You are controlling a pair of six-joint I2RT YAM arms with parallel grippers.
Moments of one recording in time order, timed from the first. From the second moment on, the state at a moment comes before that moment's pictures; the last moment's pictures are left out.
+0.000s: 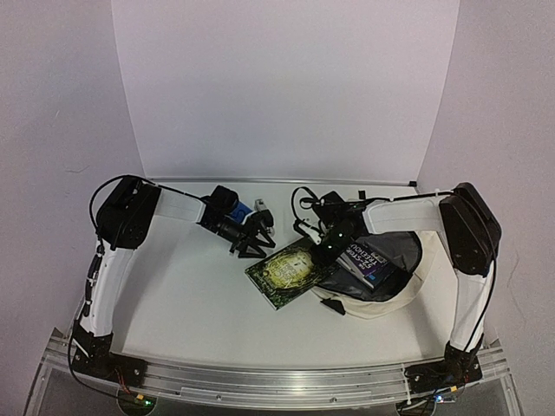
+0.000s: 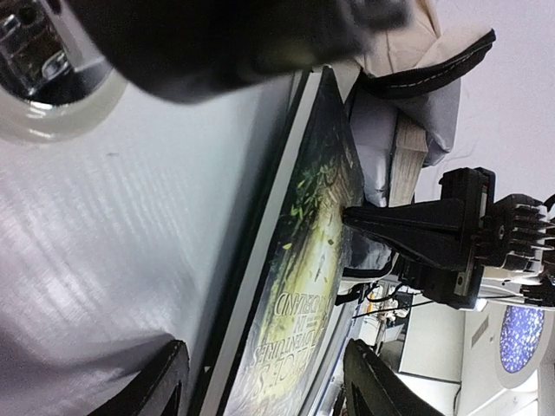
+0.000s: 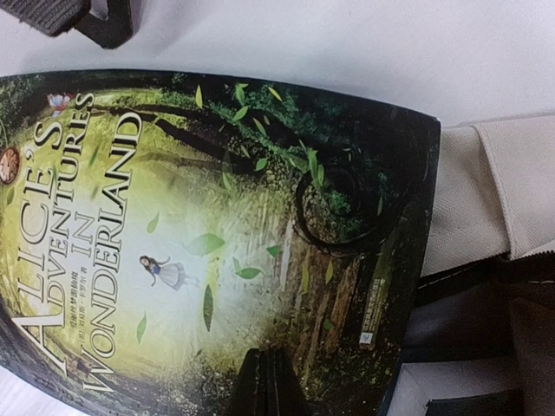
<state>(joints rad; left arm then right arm) -0.52 2.37 1.62 -0.26 1.06 -0.55 0.69 2.00 1.35 -0.49 -0.03 -0.13</state>
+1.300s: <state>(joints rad) -0.60 2.30 1.41 0.03 1.06 -0.69 0.70 1.93 1.38 -0.63 -0.14 -0.09</state>
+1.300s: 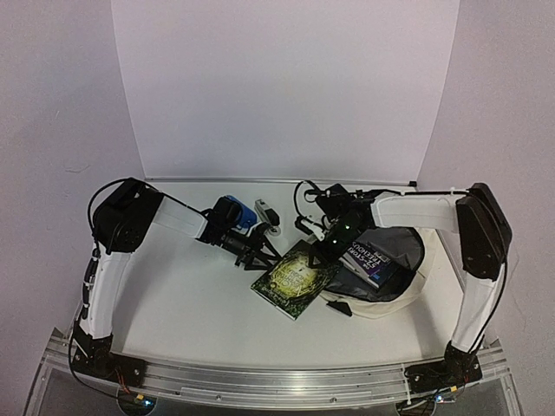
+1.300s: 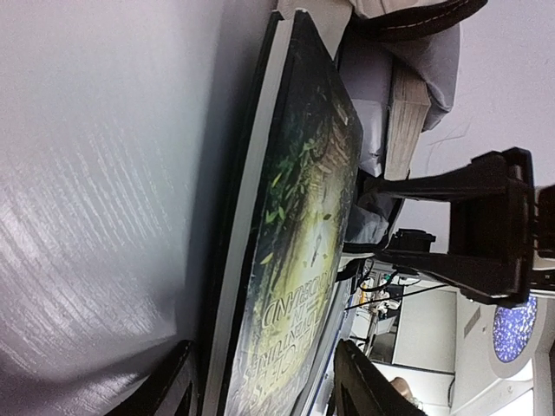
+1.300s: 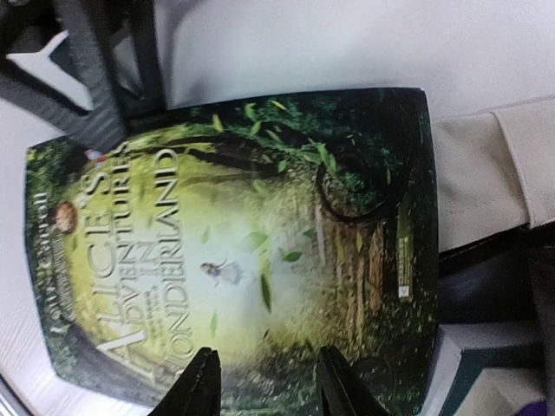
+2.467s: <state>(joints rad) -0.61 2.25 1.32 0.15 1.01 -0.74 0.73 1.79 0.98 -0.39 -0.56 0.28</state>
